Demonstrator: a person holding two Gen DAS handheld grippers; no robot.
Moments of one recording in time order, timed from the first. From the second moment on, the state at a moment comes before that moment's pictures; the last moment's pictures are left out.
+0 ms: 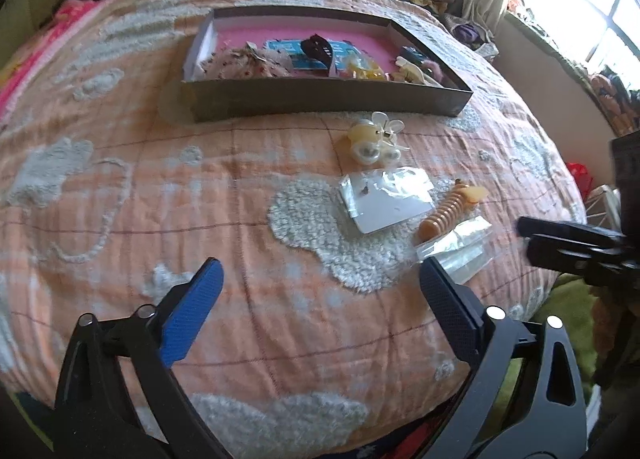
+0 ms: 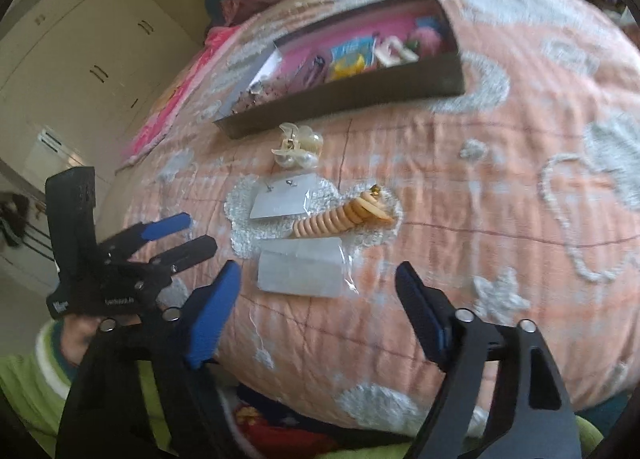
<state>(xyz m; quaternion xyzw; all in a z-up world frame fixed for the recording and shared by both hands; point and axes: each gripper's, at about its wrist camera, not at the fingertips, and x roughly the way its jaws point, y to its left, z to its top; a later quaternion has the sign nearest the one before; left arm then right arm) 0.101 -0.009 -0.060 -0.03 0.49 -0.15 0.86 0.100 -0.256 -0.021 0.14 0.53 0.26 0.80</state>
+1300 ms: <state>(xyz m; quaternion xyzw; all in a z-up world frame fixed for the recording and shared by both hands) 0.138 -0.034 -0.033 -0.07 0.47 -0.22 0.85 0.142 -0.283 0.010 0.11 0.44 0.19 0.87</state>
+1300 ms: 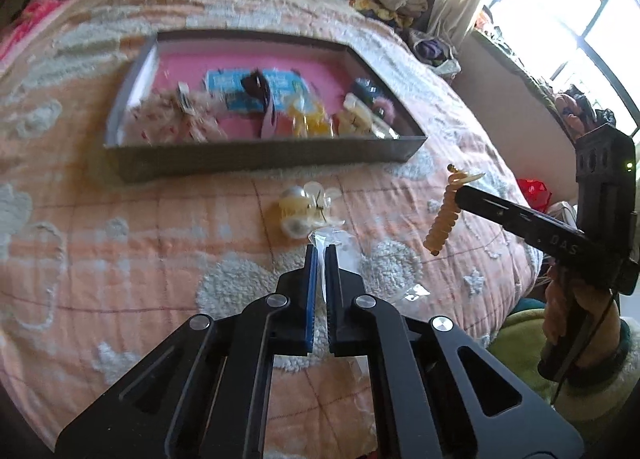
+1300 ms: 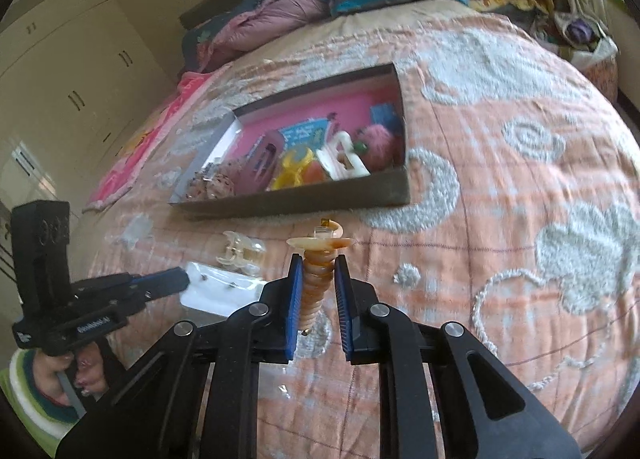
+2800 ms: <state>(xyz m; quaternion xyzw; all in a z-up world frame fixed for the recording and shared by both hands) 0.209 0.010 0.060 -0.09 0.38 -0.18 0.90 0.202 -0.231 0.100 0.08 0.37 0.26 0.89</state>
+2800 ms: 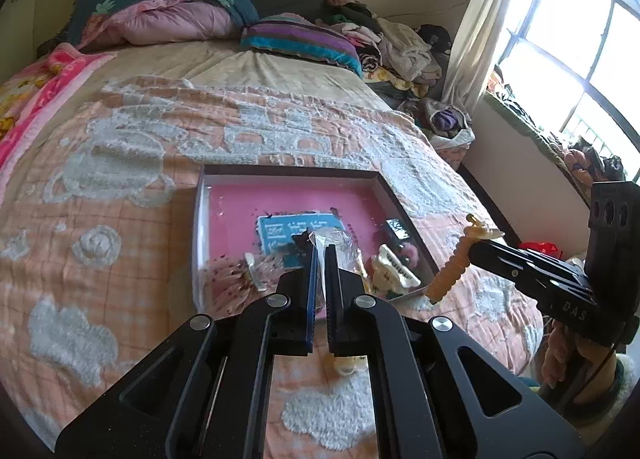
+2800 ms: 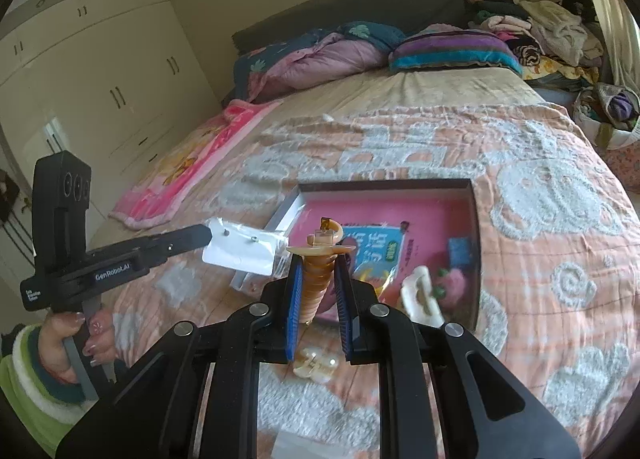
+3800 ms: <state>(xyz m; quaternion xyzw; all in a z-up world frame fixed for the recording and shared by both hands) 0.264 0.006 0.005 -0.11 0.43 -0.18 0.88 0.269 -0.245 0.075 0.09 0.39 0.21 0.89</state>
